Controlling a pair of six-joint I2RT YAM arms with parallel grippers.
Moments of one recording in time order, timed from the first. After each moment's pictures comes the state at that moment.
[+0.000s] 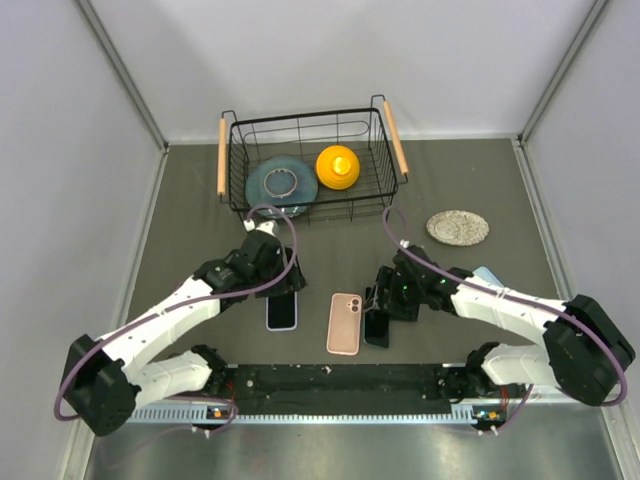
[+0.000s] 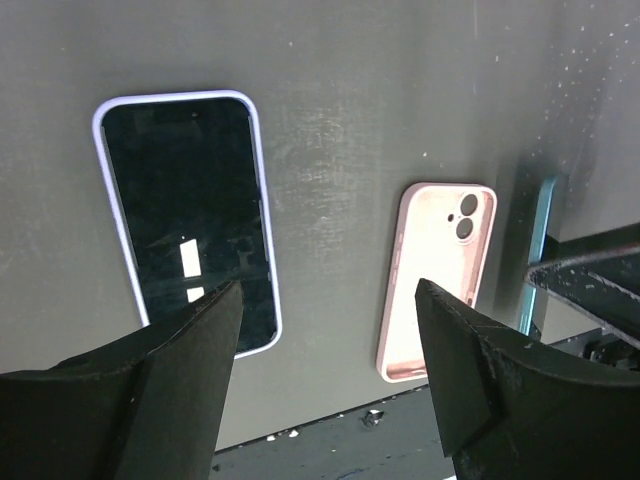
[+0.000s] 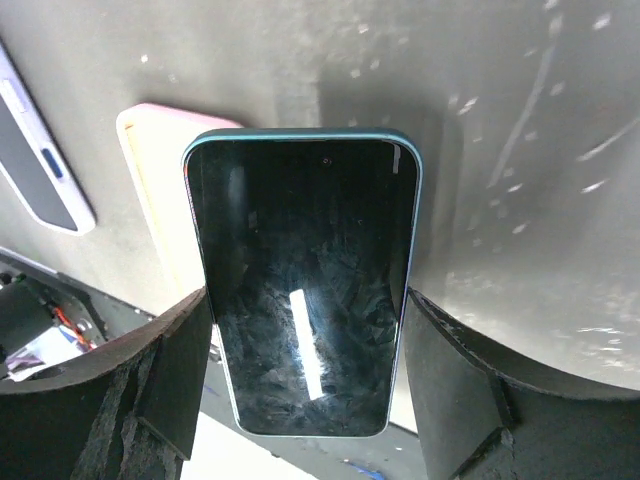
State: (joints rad) left arm -0.67 1.07 0.74 -0.54 -0.04 -0.77; right arm 0.70 1.23 0.55 -0.34 -0.17 0.92
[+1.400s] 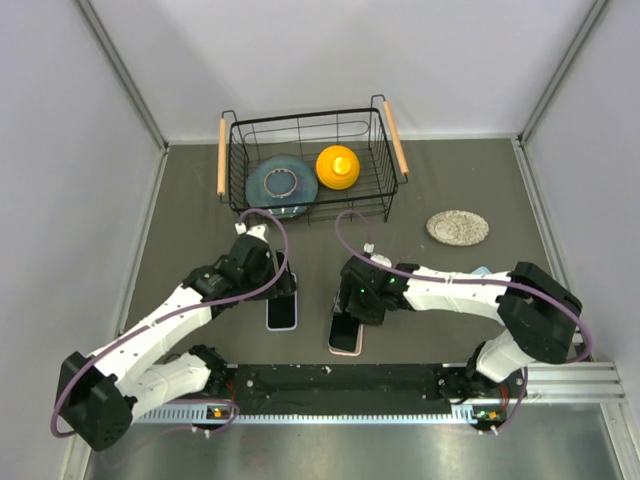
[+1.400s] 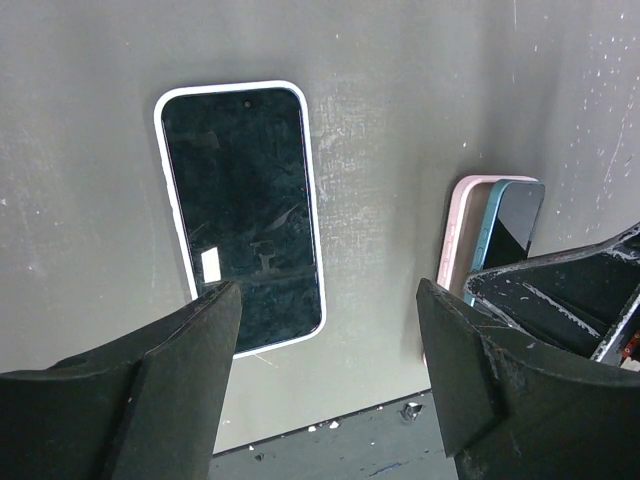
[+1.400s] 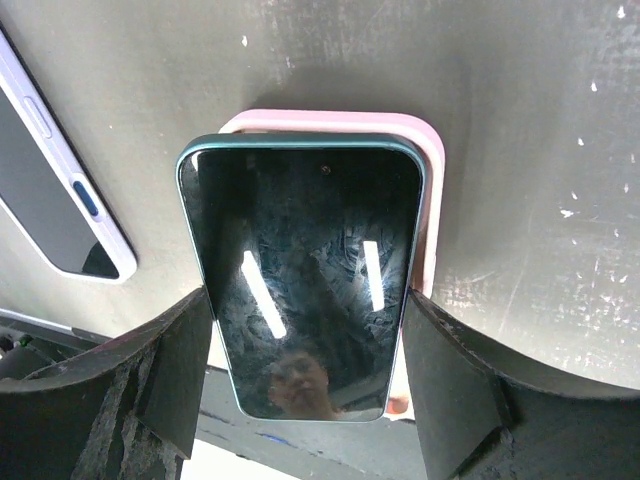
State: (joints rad) left arm -0.61 0.98 0.69 -0.59 -0.04 -0.68; right arm 1.02 1.52 0.83 -0.41 0.06 1.23
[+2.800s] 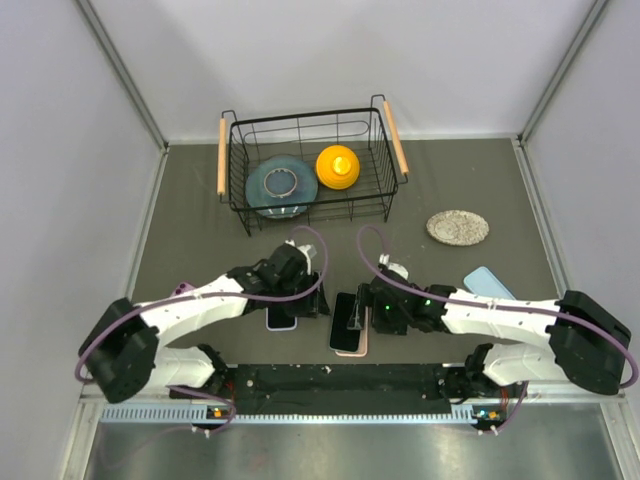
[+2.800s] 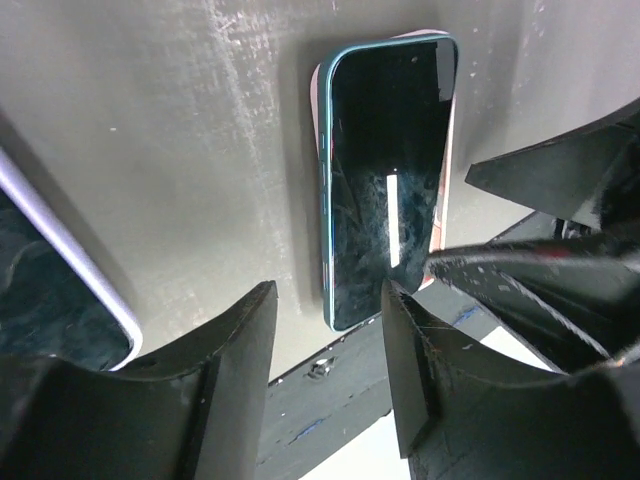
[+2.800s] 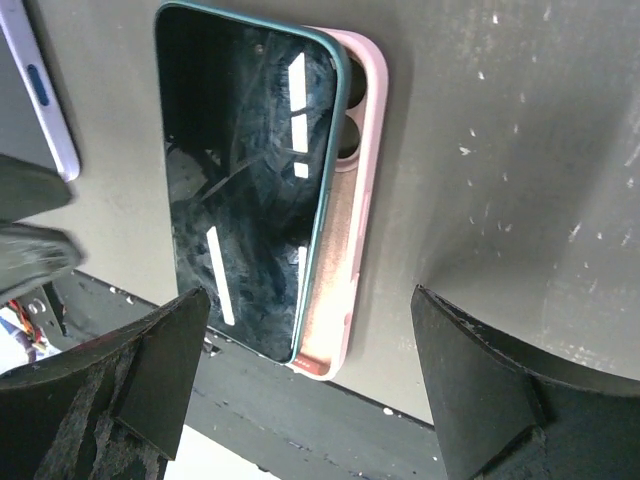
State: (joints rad) left arm -0.78 1.22 0.65 -0.34 0.26 -0.78; right arm 1.03 1.24 0.57 -0.32 0.05 1.07
